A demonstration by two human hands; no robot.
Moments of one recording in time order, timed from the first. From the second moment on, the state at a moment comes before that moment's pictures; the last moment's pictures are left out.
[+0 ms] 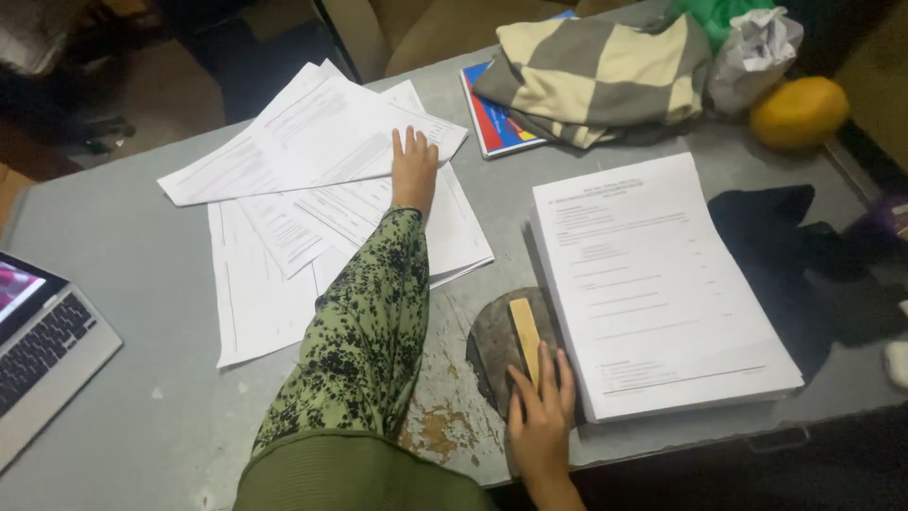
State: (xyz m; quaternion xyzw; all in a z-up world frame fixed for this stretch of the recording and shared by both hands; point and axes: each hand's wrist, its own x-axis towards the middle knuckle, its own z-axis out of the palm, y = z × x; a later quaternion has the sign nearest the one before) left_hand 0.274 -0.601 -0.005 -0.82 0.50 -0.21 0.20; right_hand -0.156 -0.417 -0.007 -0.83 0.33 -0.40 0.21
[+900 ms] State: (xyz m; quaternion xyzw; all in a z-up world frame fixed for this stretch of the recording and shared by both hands) left_hand 0.047 0.005 0.022 -0.81 0.56 -0.17 -0.02; right_hand -0.159 -0.424 -0.060 -0.87 0.28 -0.39 0.08
